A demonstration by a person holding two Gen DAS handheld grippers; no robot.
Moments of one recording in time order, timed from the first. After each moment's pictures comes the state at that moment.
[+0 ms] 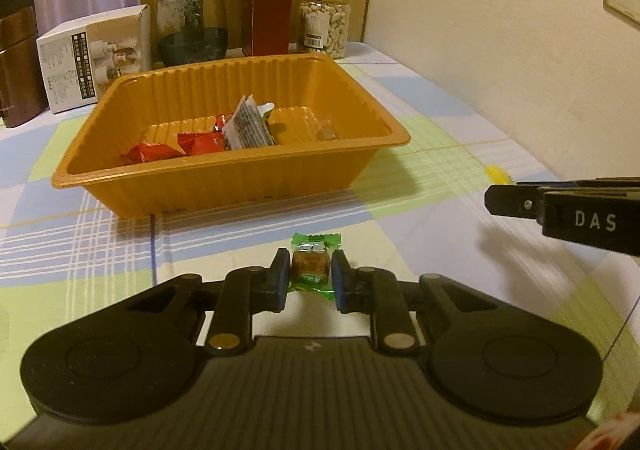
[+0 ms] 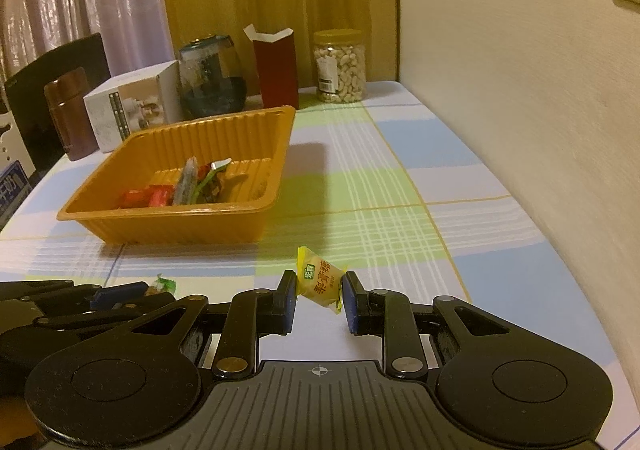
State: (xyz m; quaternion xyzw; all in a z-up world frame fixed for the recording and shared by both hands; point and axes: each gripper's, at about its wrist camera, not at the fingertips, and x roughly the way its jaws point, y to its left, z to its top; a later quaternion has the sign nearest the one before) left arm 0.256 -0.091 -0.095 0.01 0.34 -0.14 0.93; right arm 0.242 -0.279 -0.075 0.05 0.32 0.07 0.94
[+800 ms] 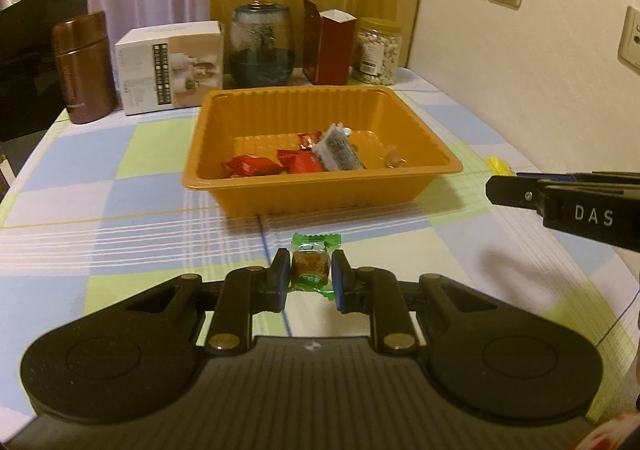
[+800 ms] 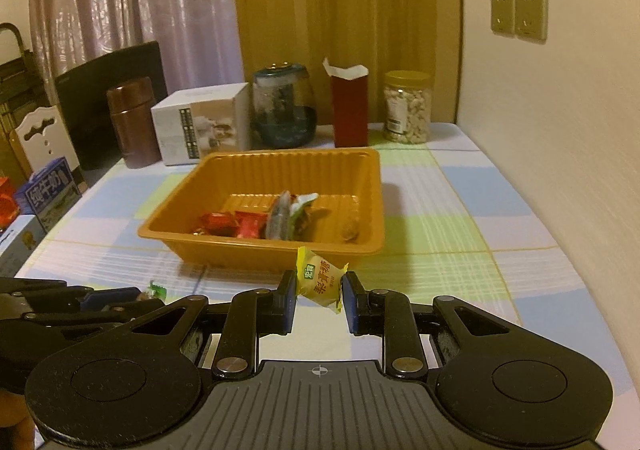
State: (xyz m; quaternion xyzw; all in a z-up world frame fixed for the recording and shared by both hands) left arm 0.218 -0.016 -0.050 -0.01 0.33 -0.09 0.94; right arm 0.222 -0.215 -0.037 0.02 0.29 0.13 0.95
